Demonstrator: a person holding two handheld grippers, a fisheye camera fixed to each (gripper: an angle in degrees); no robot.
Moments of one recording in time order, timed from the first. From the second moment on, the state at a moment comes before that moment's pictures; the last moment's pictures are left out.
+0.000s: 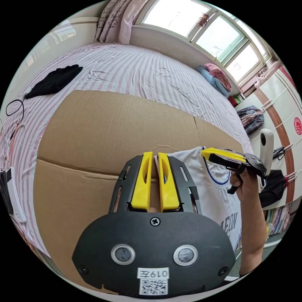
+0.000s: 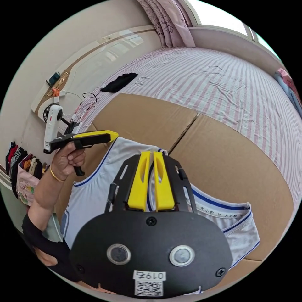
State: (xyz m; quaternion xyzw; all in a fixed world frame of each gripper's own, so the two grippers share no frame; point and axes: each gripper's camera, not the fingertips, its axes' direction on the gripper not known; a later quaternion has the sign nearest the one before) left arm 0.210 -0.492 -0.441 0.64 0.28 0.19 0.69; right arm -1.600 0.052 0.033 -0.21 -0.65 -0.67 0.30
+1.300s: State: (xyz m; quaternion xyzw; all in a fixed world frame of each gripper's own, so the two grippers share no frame) left arm 0.242 -0.187 -0.198 0.76 0.16 0.31 0.55; right arm -1.264 -0.288 0.279 -0.17 -0.73 -0.49 0.44
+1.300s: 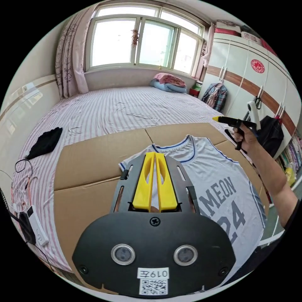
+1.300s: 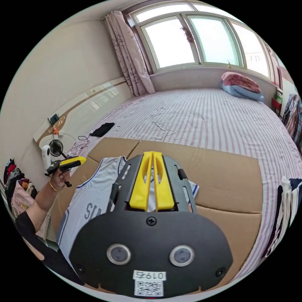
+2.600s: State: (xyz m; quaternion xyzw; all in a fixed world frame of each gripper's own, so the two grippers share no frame) left arm 0.289 0.202 0.549 0.78 -0.09 0.43 0.45; right arm -0.374 -0.307 0.421 0.05 -0.79 -0.55 0.26
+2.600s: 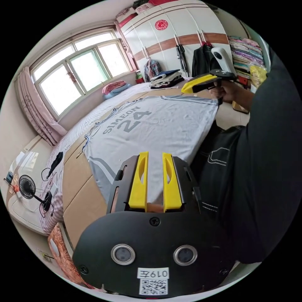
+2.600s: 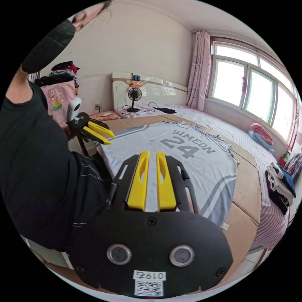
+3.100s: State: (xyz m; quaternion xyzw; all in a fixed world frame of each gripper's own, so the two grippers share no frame) left arm 0.309 0.248 0.679 0.74 -0.31 0.42 0.44; right arm -0.252 -0.277 0.422 0.04 -0.77 -0.61 0.17
